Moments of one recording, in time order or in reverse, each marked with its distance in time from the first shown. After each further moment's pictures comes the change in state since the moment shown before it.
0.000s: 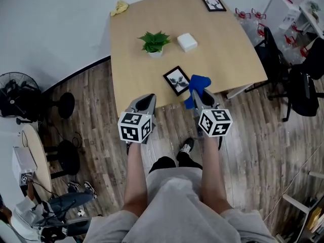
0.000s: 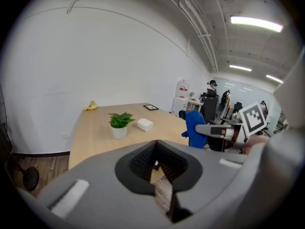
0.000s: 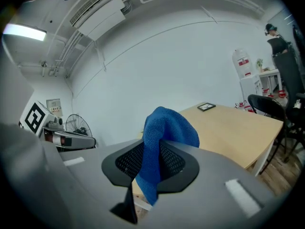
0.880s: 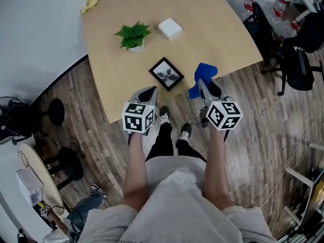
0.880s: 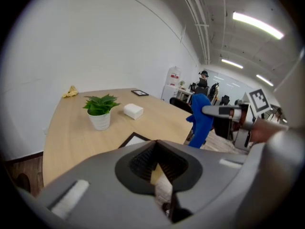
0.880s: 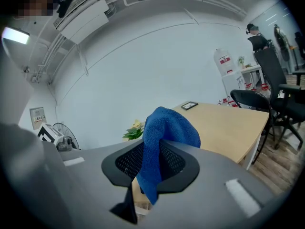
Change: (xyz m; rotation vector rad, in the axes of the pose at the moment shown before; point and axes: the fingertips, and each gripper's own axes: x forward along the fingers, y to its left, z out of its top) left arm 0.104 -0.005 -0.034 0.034 0.164 -0.165; right arm 0.005 -0.072 0.004 0.113 -0.033 -0.149
